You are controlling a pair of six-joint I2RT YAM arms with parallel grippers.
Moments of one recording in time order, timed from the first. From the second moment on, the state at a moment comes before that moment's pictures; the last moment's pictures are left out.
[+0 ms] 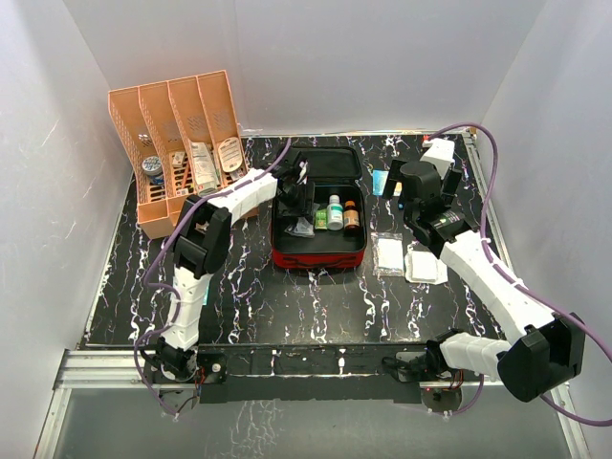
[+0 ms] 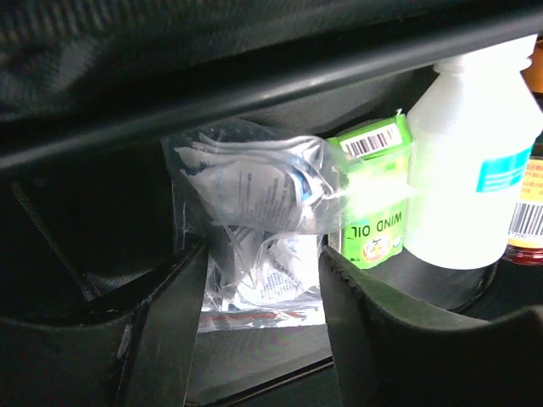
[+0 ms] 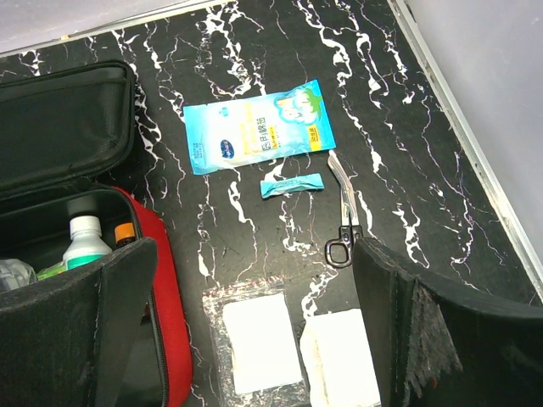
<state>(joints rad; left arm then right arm) -0.55 2.23 1.82 -0.75 0.15 -0.43 0.39 1.18 1.05 -0.35 0.63 0.32</state>
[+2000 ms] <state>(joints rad) 0.19 1.44 0.81 -0.87 0.02 -0.64 0.45 1.39 1.06 -0.32 0.44 0.27</state>
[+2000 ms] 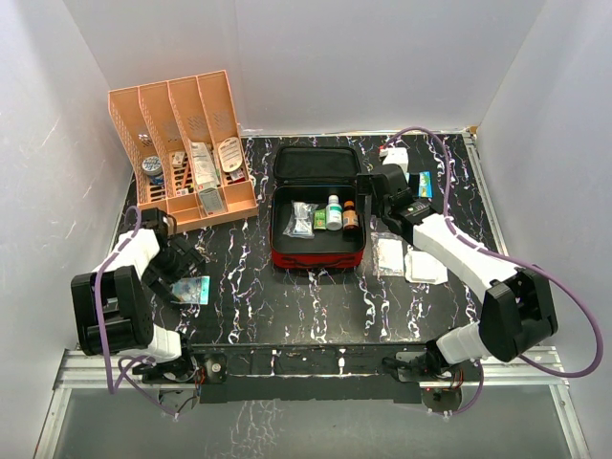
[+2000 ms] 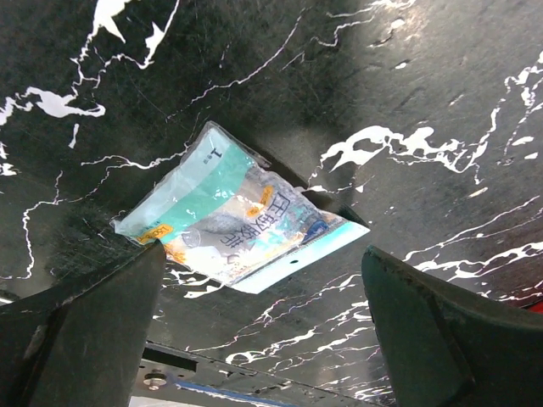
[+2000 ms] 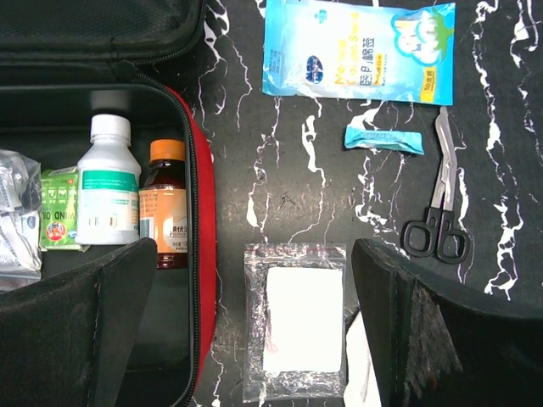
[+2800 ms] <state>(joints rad) 0.19 1.52 0.81 -0.92 0.01 -0.71 0.47 1.42 1.06 -0.35 0.45 0.30</state>
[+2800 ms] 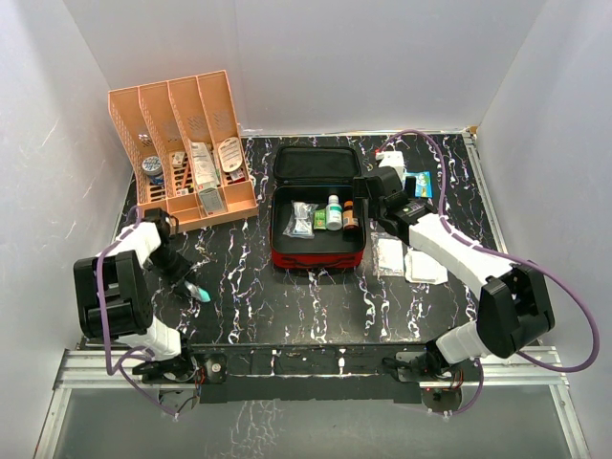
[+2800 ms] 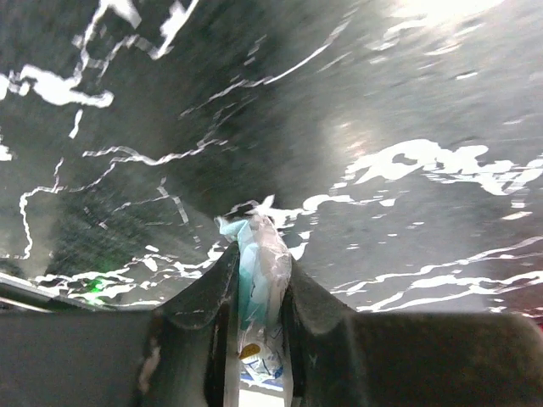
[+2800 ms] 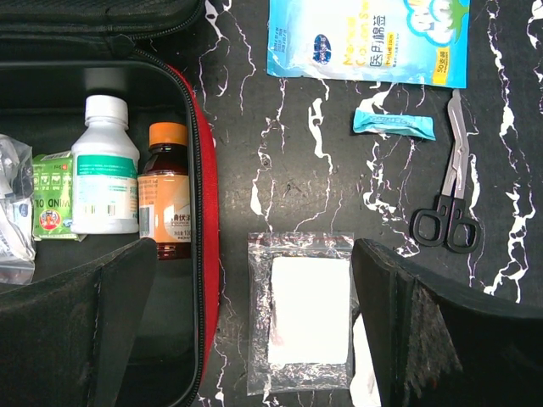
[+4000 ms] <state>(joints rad) -0.45 2.26 2.24 -1.06 0.30 -0.23 0.39 1.20 1.05 -0.42 0.67 0.40</state>
